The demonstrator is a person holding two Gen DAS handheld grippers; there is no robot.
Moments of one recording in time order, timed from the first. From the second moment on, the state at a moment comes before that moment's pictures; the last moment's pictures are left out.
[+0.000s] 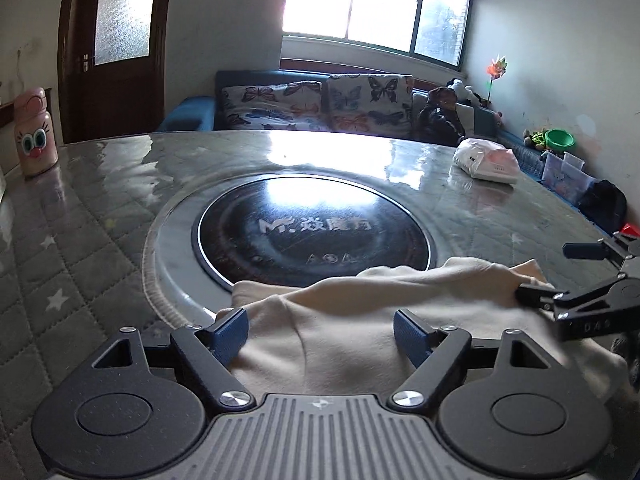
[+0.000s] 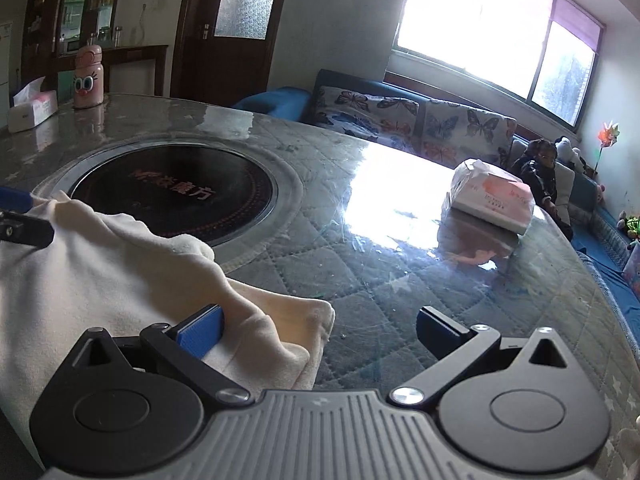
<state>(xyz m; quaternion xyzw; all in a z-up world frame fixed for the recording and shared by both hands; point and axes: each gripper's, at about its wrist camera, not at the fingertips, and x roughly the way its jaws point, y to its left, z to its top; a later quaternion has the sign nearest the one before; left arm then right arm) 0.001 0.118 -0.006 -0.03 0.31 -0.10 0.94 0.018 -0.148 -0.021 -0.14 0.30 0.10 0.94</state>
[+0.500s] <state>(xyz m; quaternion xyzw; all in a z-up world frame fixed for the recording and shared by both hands) 0.015 0.112 0.003 0.01 0.31 -0.06 0.95 0.035 -0.115 -0.006 -0.17 0.28 0.13 0.94</state>
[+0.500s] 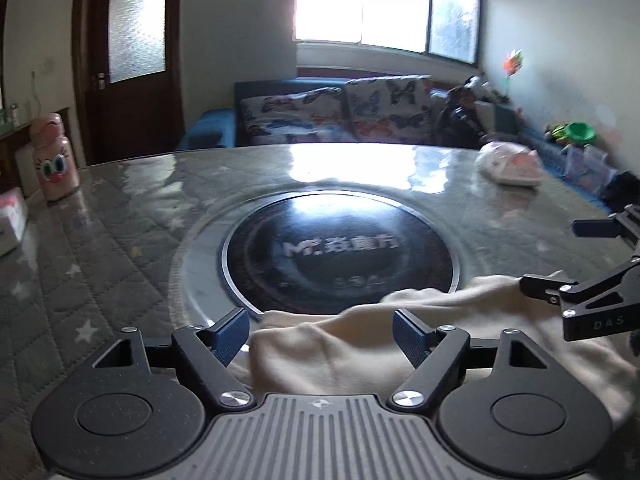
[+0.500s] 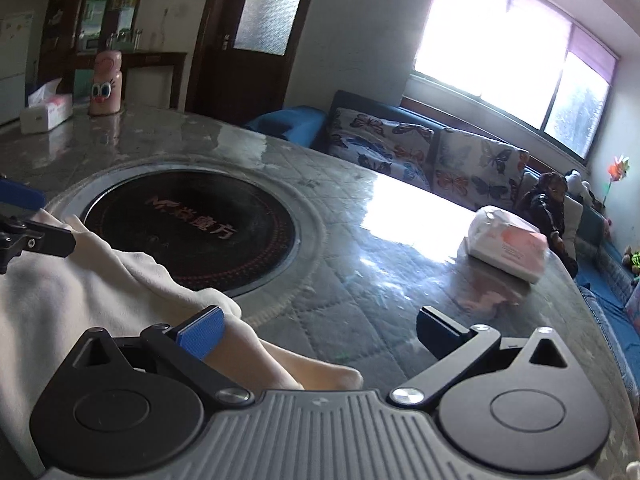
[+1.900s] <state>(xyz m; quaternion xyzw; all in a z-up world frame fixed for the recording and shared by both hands) -0.064 0.142 -0.007 0.01 0.31 -0.03 0.95 -0.078 -0.053 -0.011 -0.27 0.20 0.20 0.92</state>
